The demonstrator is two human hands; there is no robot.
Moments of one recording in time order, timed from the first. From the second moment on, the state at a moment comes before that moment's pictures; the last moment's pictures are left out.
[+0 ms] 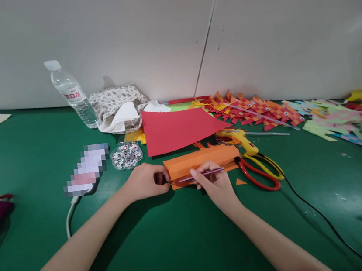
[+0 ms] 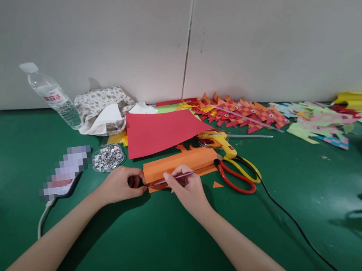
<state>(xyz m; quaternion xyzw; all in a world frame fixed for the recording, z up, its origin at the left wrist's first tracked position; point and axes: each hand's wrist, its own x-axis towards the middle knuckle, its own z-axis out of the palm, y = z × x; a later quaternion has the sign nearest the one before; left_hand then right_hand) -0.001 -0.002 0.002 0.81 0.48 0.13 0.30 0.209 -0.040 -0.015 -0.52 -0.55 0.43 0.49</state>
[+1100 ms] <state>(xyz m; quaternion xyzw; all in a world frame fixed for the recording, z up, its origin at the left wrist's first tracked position) -0.002 0.000 -0.001 0.81 0.49 0.13 0.28 0.206 -0.041 -0.013 -0.52 -0.58 0.44 0.45</state>
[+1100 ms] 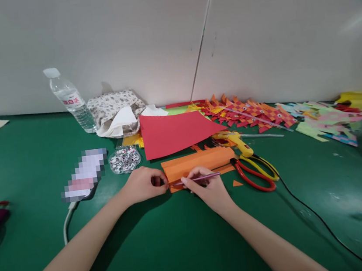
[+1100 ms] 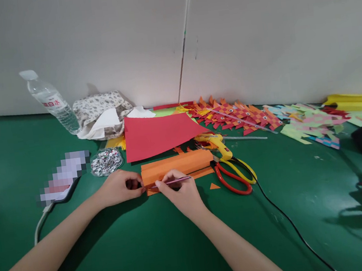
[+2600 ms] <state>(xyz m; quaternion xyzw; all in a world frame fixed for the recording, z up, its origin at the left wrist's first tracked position) -0.001 0.000 -0.001 0.81 0.50 0.13 0.28 0.209 -0.040 -0.016 -0.51 -0.55 0.49 0.45</state>
